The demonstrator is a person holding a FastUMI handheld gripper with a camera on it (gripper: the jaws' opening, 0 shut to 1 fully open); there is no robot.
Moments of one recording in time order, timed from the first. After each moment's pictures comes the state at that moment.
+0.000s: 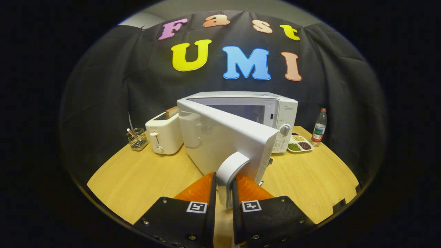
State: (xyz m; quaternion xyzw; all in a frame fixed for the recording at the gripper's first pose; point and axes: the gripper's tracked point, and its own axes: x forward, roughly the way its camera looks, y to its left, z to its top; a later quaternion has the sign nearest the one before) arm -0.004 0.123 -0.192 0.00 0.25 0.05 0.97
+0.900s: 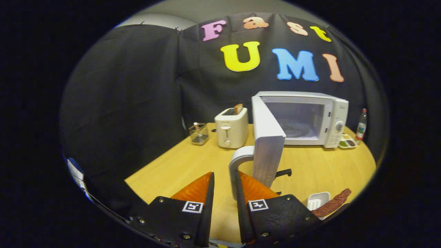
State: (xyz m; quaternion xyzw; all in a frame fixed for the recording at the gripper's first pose) arm -0.094 0.279 -0.175 0.06 0.25 0.28 0.93
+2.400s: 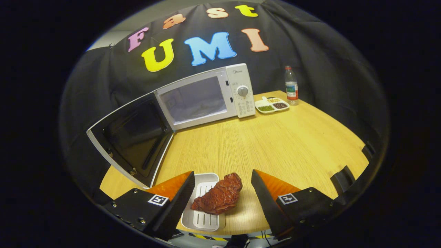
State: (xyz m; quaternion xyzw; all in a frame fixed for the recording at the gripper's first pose) arm -0.086 -0.008 -0.272 0.14 0.35 0.02 0.93
